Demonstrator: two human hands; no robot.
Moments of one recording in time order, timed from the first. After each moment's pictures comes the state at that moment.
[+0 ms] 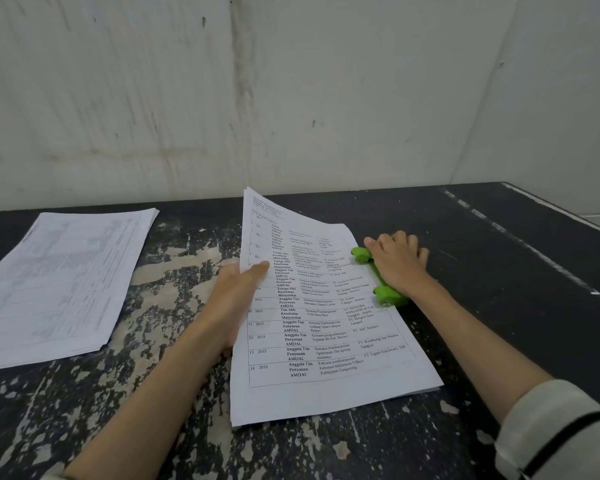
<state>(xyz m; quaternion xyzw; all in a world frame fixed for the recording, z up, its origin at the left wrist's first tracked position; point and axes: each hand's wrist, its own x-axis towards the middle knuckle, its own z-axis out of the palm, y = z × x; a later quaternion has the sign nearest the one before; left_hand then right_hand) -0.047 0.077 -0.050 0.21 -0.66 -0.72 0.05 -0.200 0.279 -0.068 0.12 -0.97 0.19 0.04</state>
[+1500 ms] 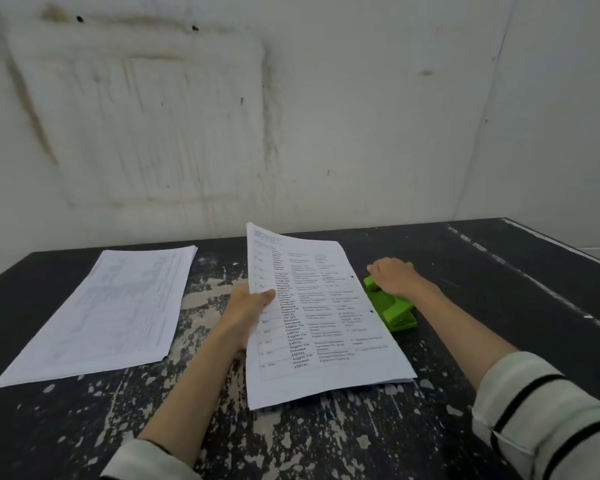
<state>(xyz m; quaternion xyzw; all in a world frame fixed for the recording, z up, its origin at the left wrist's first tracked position) -0.037 0.049 -0.038 0.22 -0.67 -0.70 0.07 -0.190 0.258 -0.025 0.14 -0.98 0.12 -0.08</state>
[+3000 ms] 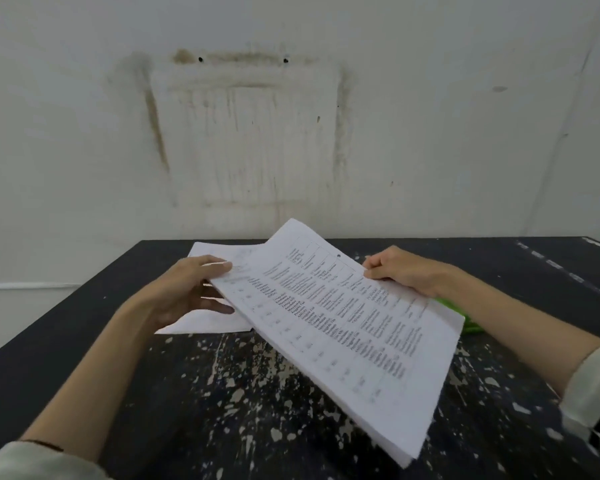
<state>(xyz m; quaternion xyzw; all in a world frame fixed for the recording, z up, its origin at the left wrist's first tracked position) 0.109 -0.069 0.032 0.18 -0.72 -0.67 0.11 -0.102 0.198 0.033 0.34 -0.81 0.40 -0.26</state>
